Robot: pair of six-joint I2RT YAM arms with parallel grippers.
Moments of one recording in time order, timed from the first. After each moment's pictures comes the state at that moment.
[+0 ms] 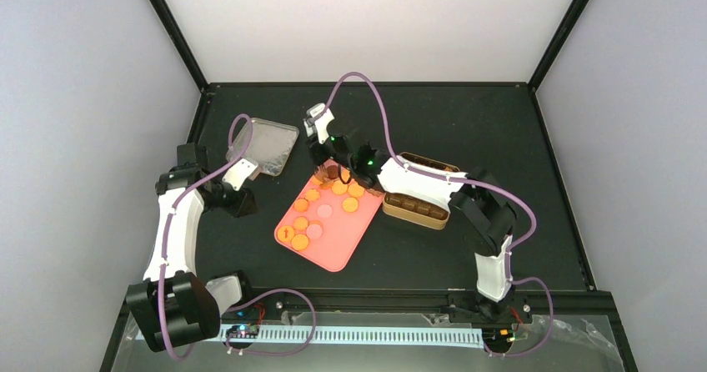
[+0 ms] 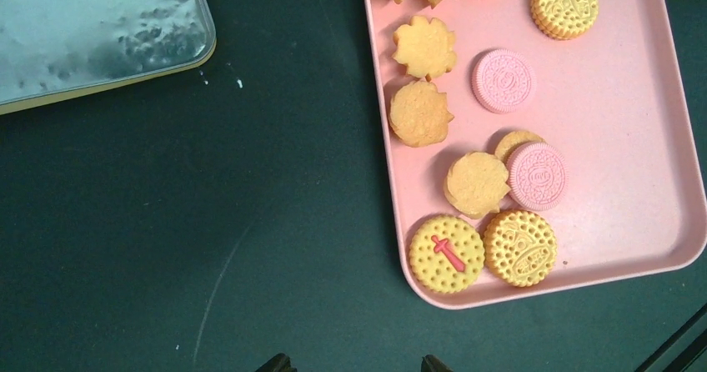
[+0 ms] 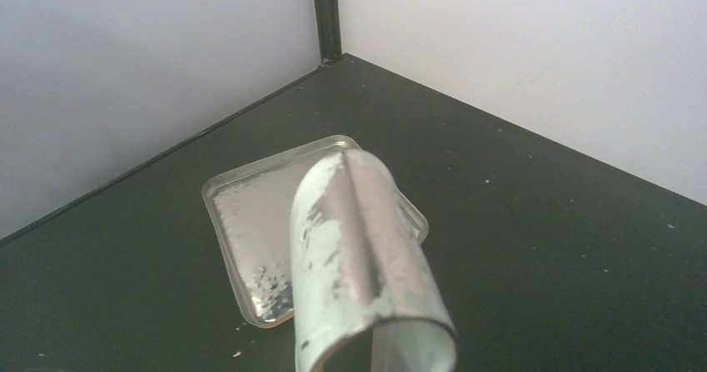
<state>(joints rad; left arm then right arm) 0.27 1.11 0.90 -1.04 0.50 0.73 0.90 1.94 1.44 0.18 0.11 0.11</state>
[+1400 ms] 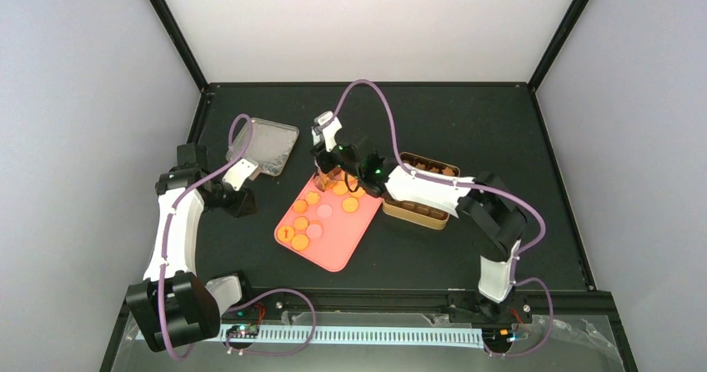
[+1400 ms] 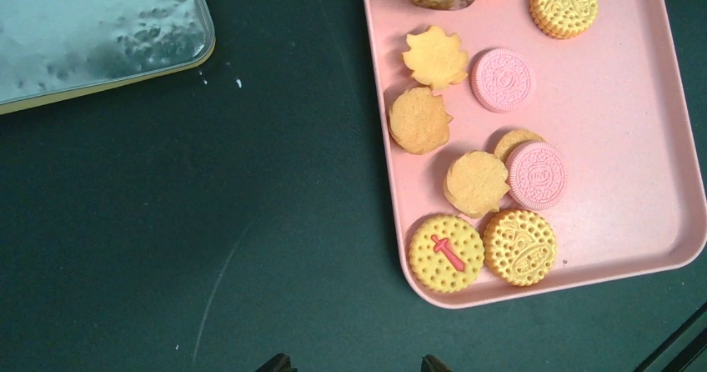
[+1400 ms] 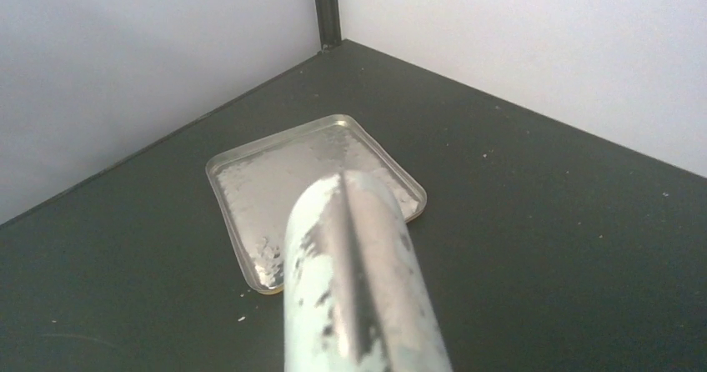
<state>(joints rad) 0.27 1.11 0.90 -1.04 0.50 0.73 0.90 1.88 1.31 0.24 0.10 0.13</state>
